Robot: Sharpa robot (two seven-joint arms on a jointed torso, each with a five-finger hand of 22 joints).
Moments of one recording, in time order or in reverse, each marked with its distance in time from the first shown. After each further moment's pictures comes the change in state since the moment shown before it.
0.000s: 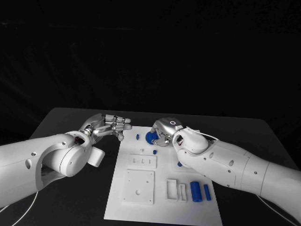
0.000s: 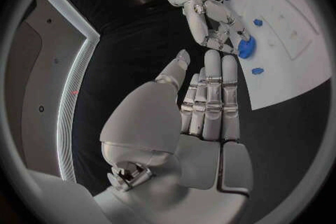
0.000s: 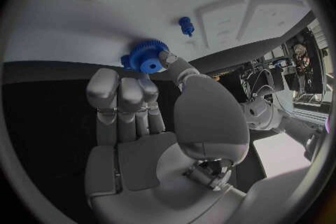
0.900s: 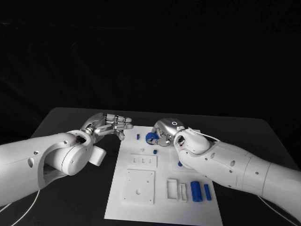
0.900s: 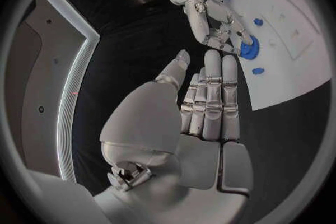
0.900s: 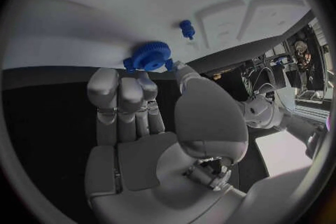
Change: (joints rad) left arm 0.000 0.006 0.000 -0.009 0.000 0.000 0.000; left_hand 0.000 0.000 0.000 0.000 0.000 0.000 0.000 0.000 0.000 0.000 0.000 0.000 0.000 0.000 0.000 0.000 0.000 -0.003 0.000 0.000 0.007 -0.009; right arm -0.001 -0.012 -0.012 0.007 0.036 -0.027 0.000; right_hand -0.067 -0.007 -0.228 0.302 -0.077 -0.082 0.013 0.006 0.004 -0.009 0.009 -0.019 -0.023 0.000 0.000 -0.007 0.004 0.000 0.000 0.000 -0.029 0.000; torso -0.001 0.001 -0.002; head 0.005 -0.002
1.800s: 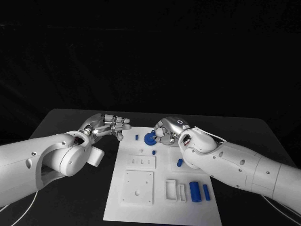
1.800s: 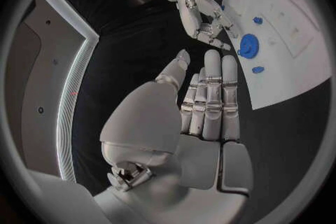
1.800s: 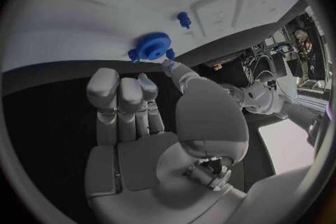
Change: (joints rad) left arm 0.000 -0.008 0.000 -0.002 0.000 0.000 0.000; left_hand 0.000 0.000 0.000 0.000 0.000 0.000 0.000 0.000 0.000 0.000 0.000 0.000 0.000 0.000 0.000 0.000 0.000 0.009 0.000 0.000 0.000 0.000; right arm 0.000 -0.057 0.013 0.062 0.079 -0.017 0.012; right_hand -0.021 -0.002 0.170 -0.173 0.153 -0.072 0.008 0.000 -0.001 0.000 0.000 0.009 0.016 0.000 0.000 0.007 0.014 0.000 0.000 0.000 0.020 0.001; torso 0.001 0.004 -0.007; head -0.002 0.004
